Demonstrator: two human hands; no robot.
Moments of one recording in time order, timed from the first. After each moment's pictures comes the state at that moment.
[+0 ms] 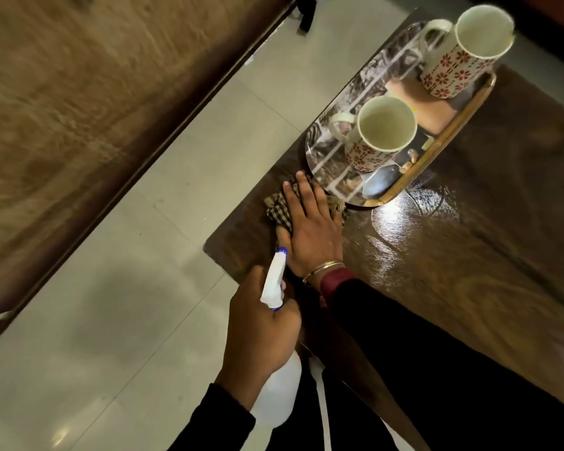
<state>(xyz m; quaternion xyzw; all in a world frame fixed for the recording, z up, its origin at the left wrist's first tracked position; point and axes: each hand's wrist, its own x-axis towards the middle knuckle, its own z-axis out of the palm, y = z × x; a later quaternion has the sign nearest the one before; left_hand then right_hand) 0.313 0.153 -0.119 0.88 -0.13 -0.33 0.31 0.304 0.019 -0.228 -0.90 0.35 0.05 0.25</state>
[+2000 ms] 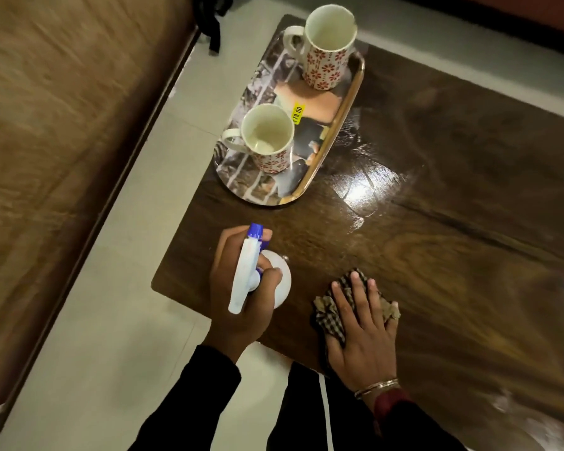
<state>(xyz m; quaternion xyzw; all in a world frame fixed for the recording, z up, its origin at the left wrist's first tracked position) 0.300 0.097 -0.146 0.79 -0.36 -0.24 0.43 0.071 0.103 -0.225 -0.83 0.52 0.02 0.20</state>
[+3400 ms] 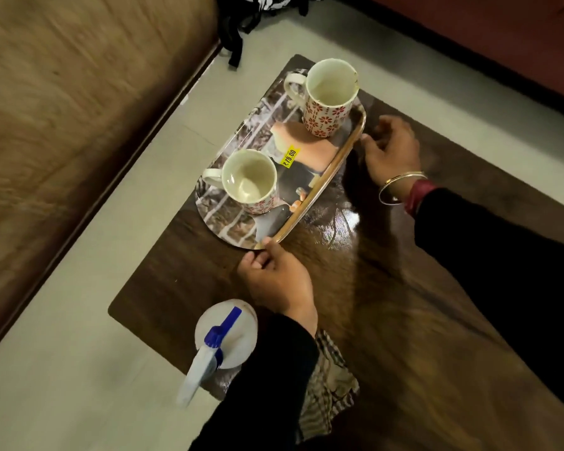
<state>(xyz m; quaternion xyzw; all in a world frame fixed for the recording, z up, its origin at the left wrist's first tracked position) 0.224 -0.077 -0.175 0.76 0.30 -0.20 0.55 0.189 -0.300 -0.206 -0.72 0.57 -0.18 0.35</state>
